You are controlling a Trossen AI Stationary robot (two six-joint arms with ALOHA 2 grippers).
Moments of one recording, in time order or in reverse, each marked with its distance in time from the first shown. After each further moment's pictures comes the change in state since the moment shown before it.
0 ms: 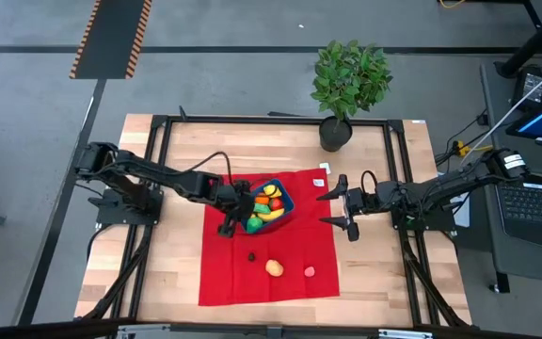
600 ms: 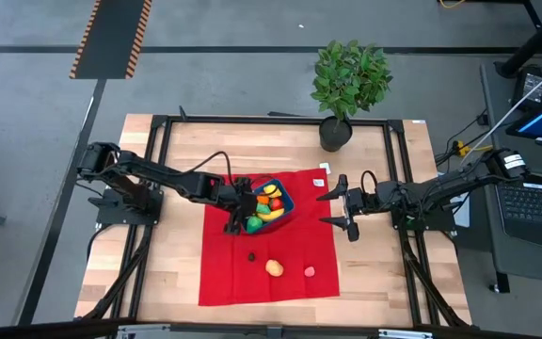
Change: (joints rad) left arm -0.004 0.014 0.000 0.075 -0.087 -0.049; right arm 0.000 0.000 0.000 -0.004 0.000 0.000
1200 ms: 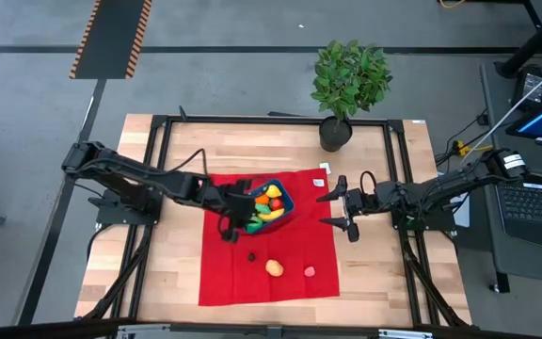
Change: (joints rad) left arm -0.098 -0.135 0.068 0.021 0.009 -0.041; right arm 0.002 0.007 0.000 -0.004 -0.012 0.012
